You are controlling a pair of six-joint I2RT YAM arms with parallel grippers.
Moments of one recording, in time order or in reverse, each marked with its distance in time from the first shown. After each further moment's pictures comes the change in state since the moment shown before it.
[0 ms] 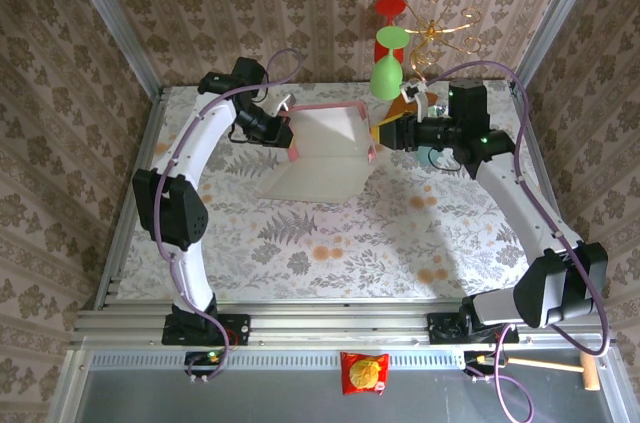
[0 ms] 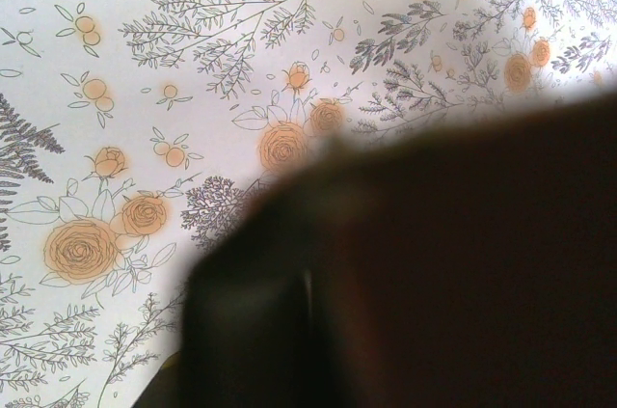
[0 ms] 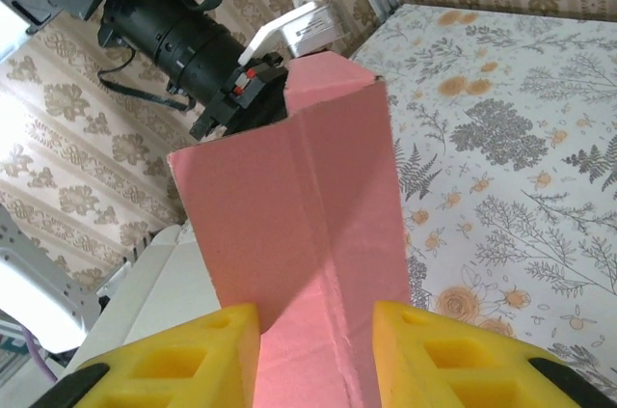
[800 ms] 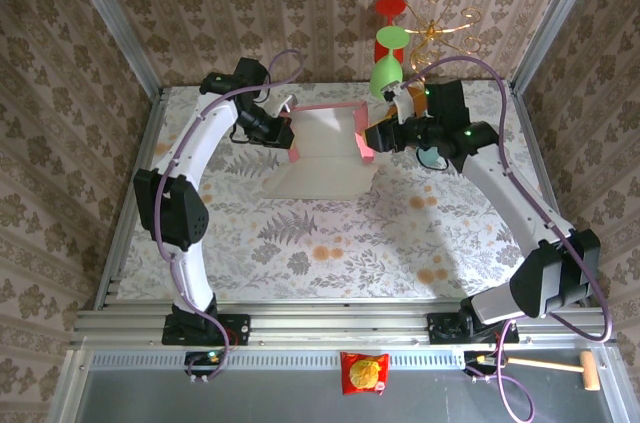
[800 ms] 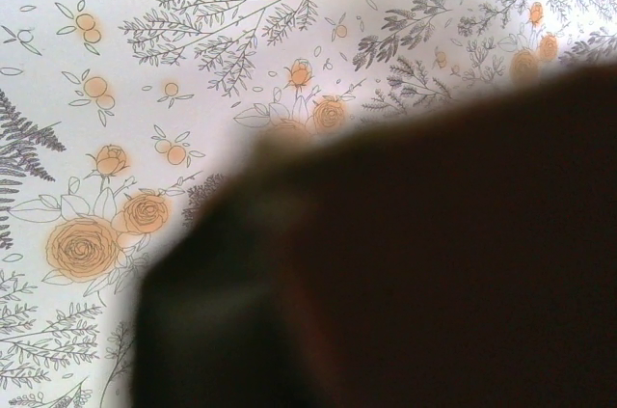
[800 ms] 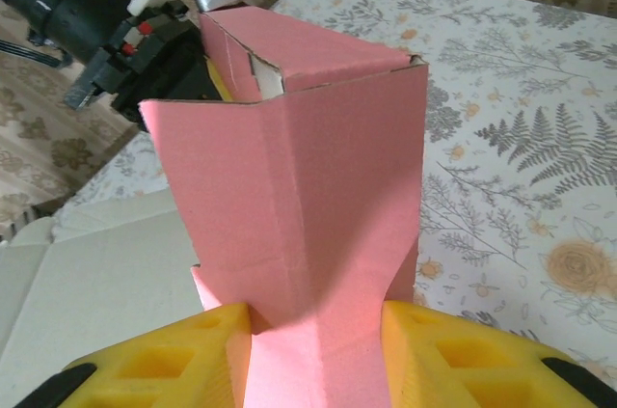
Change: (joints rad) left arm -0.013 0.000 0.000 -0.002 -0.016 -0.001; right arm 0.107 0.066 0.100 -0.151 0.295 -0.133
